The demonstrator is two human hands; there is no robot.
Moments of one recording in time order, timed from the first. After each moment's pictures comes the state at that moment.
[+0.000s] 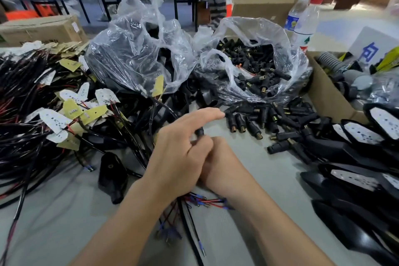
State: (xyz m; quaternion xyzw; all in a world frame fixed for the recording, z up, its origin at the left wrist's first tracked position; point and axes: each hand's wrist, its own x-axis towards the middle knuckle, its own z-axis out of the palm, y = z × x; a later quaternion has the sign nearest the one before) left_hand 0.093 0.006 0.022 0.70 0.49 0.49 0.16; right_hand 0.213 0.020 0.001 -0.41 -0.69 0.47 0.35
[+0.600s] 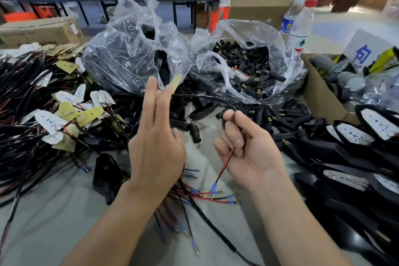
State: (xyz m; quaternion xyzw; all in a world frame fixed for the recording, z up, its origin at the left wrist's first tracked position) left_hand 0.086 0.014 0.013 0.64 0.63 0.42 -0.11; right_hand 0.249 0.041 0.019 -0.19 -0.25 0.78 0.54
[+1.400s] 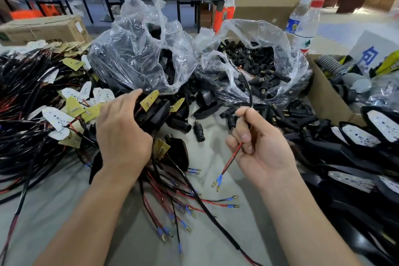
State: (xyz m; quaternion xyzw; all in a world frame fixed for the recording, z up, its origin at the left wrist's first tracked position) left_hand 0.025 0.024 0.013 0.56 0.72 0.38 -0.14; right_hand 0.260 0.045 0.019 -0.25 -0.29 0.72 0.57
